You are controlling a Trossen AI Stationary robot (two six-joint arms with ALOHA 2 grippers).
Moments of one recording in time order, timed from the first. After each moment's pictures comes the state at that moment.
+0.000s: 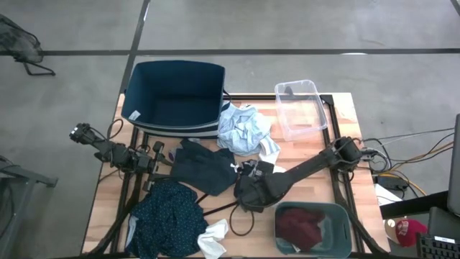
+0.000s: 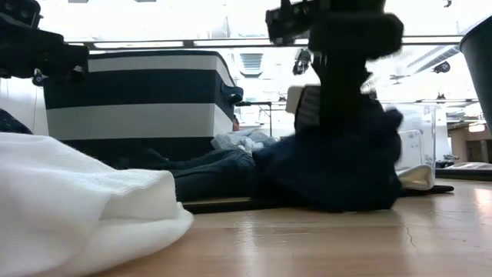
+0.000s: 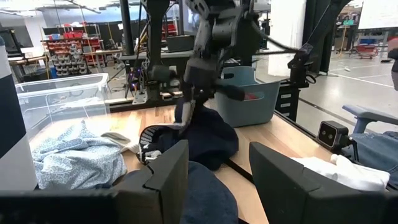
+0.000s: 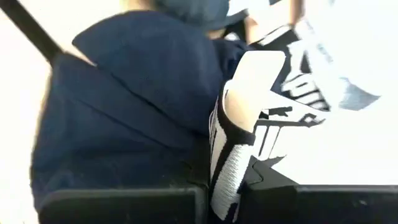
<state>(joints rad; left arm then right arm) -0.51 0.04 0.05 -0.07 -0.32 0.05 0.41 2.00 1.58 -1.10 0.40 0.68</state>
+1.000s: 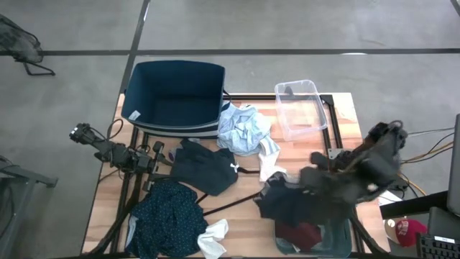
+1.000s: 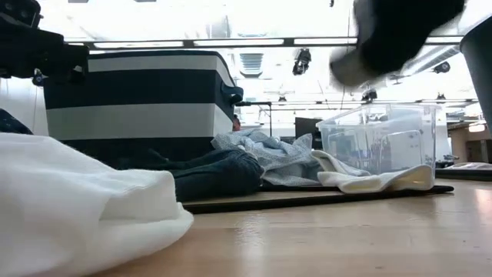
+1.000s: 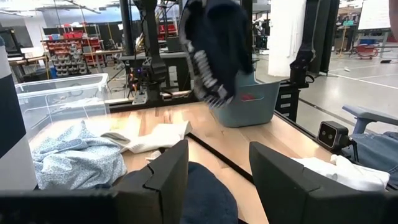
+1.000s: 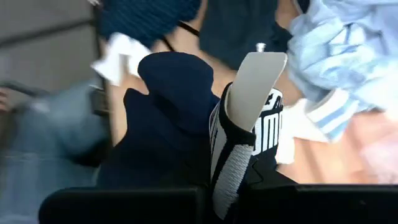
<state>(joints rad) -0.51 0.04 0.05 -0.07 -0.32 0.05 0.78 1.57 2.02 -1.57 0.45 0.97</state>
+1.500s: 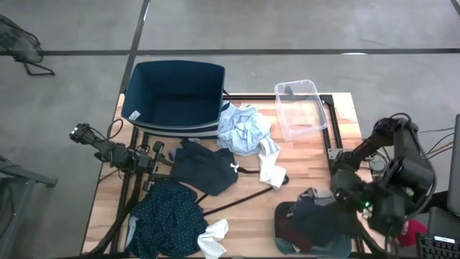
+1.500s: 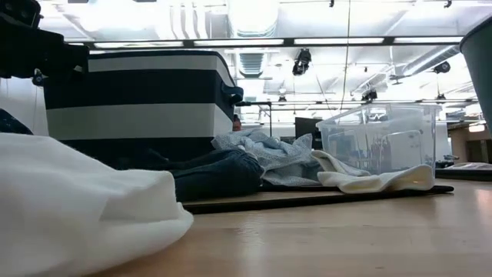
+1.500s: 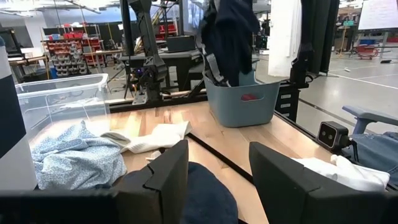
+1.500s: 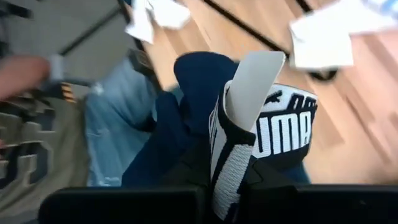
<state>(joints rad) -0.51 0.04 0.05 -0.07 -0.32 0.05 1.04 1.47 1.87 -1.57 0.38 1.54</state>
